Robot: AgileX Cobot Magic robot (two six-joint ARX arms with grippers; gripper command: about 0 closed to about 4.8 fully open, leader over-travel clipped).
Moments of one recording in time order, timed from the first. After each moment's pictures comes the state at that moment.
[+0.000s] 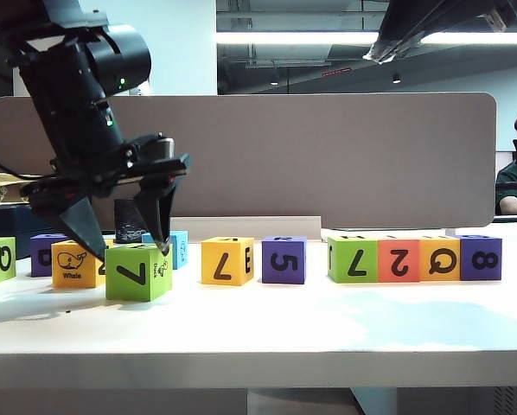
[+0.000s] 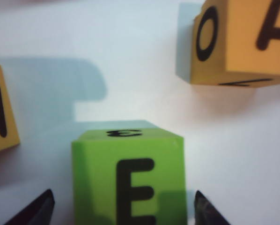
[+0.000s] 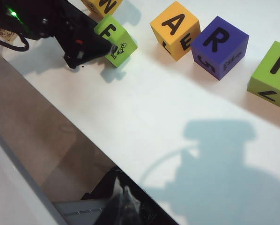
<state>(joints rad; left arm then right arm) -0.43 1.67 1.13 -0.52 0.02 -0.21 0.44 1.25 1.22 -0.85 -0.42 0.02</state>
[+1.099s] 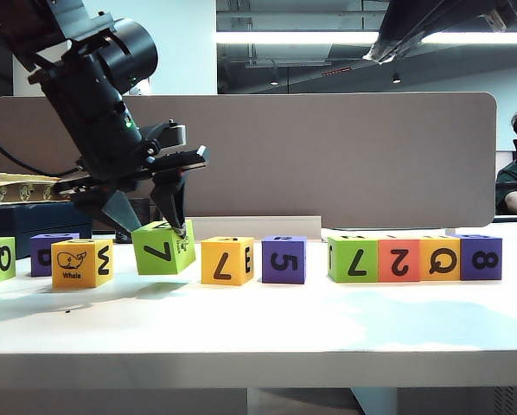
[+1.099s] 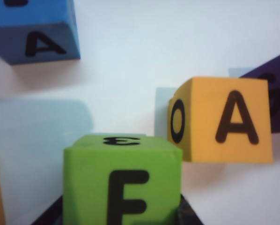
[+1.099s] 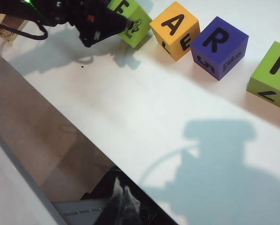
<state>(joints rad) -0.43 1.71 1.13 -0.31 0.02 -0.21 0.44 1.25 1.22 -0.85 -0.42 0.02</state>
